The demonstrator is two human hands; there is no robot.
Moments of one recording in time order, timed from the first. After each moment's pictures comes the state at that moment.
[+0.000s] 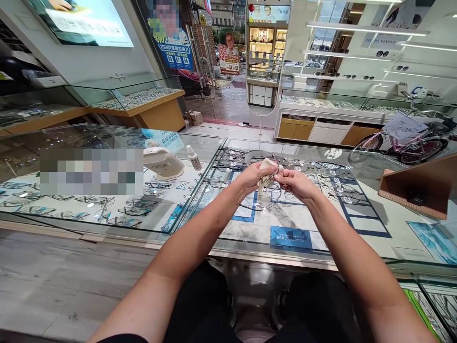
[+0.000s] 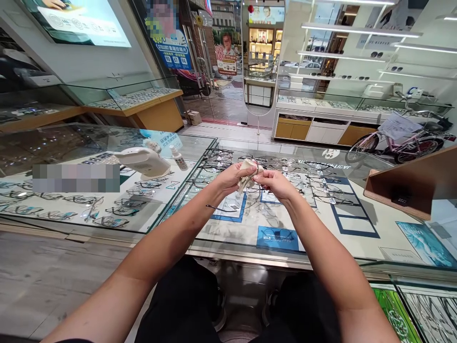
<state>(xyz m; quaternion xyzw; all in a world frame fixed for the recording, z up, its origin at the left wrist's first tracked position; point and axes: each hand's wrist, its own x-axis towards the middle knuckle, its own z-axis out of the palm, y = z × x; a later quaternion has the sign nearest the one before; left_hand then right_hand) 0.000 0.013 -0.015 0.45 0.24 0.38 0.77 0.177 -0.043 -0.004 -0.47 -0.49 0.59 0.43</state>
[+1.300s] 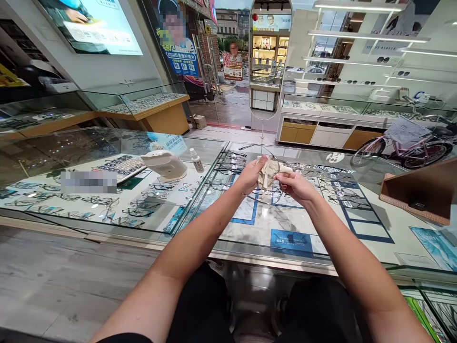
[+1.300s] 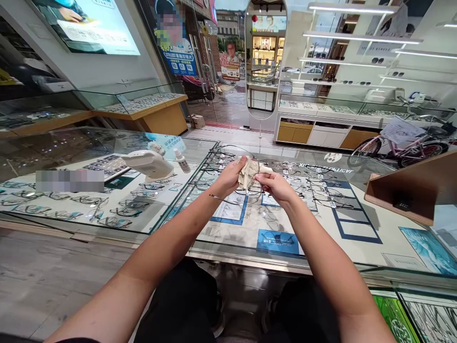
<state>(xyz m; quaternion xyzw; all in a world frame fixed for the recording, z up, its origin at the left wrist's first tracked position) 0.002 0.023 -0.016 0.47 0.24 0.48 0.70 0.178 -0.041 -0.007 -0.43 -0.46 0.60 0.49</state>
